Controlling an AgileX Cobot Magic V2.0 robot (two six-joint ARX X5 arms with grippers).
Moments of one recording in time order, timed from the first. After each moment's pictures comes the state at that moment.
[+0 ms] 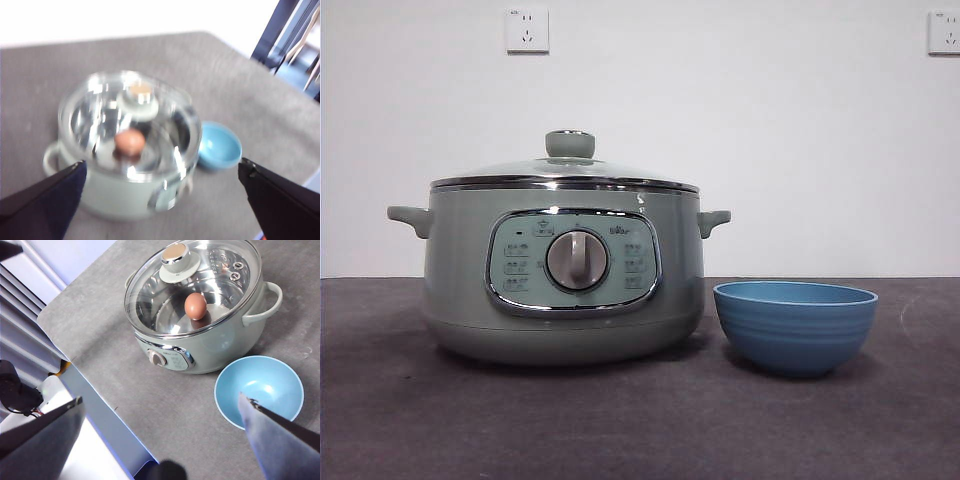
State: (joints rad) left arm -0.01 0.65 0.95 -0.74 0.64 0.03; right arm 0.15 0.90 1.11 -0.97 -0.73 -0.19
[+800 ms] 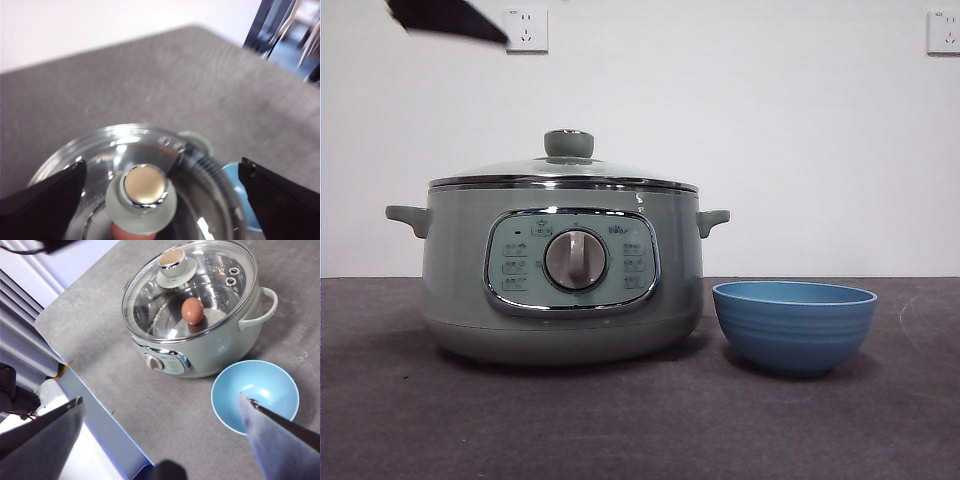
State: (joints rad) left arm -0.35 1.32 1.19 -0.31 0.39 0.02; right arm 0.15 0.90 1.11 -0.95 -0.73 -0.19
